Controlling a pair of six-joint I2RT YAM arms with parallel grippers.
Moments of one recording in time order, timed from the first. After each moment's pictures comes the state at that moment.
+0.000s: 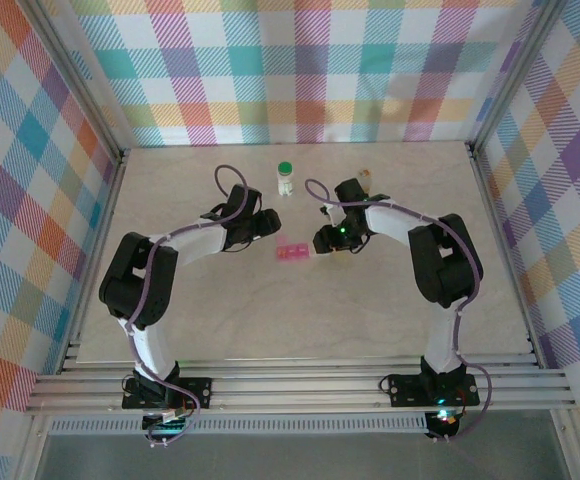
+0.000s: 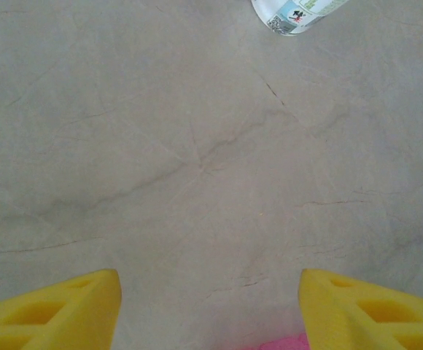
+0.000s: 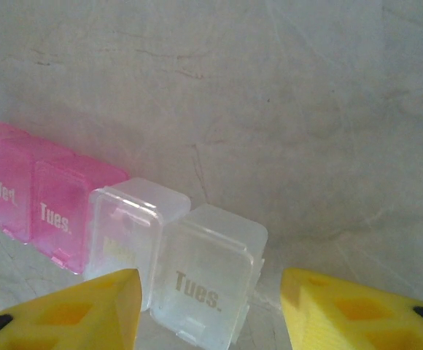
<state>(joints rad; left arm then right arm) -0.44 1.83 1.15 -0.16 0.03 -0.71 0.43 1.99 1.35 -0.60 -0.35 0.12</state>
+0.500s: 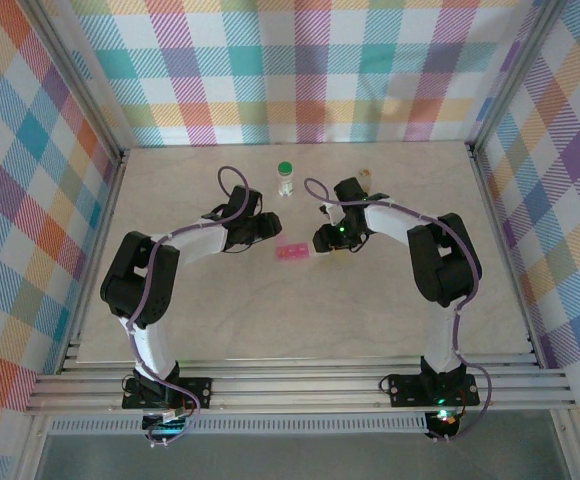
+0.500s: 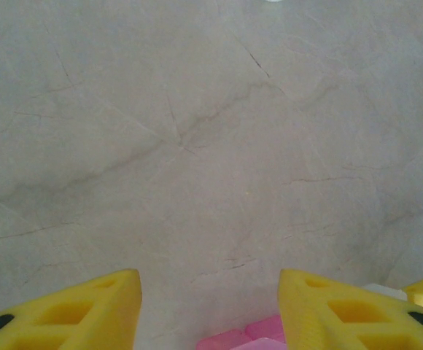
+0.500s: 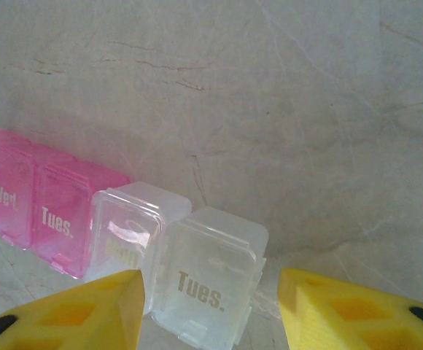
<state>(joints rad) -0.44 1.84 1.14 -0.16 0.10 -0.70 0.43 2.00 1.37 -0.60 -0.35 0.12</state>
